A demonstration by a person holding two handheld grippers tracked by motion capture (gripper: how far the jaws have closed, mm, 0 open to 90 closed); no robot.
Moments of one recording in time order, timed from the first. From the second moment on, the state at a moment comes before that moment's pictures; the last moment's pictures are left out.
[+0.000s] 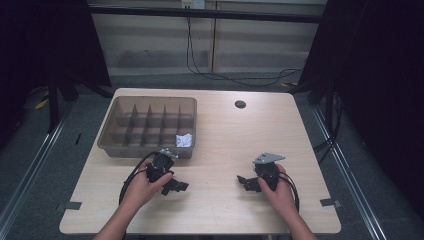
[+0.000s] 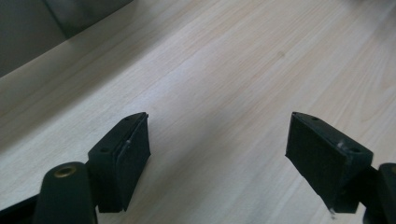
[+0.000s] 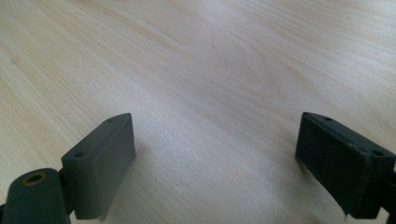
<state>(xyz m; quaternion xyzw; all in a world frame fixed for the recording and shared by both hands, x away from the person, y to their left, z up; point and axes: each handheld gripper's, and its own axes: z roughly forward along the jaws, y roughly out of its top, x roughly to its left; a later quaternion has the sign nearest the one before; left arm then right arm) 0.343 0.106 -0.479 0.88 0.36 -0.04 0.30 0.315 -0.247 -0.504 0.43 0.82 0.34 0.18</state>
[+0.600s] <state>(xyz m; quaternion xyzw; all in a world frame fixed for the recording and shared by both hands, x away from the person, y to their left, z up) 0.340 0.117 -0.491 0.89 0.33 0.00 0.32 0.315 -0.247 -0.504 0.43 0.82 0.34 0.18</state>
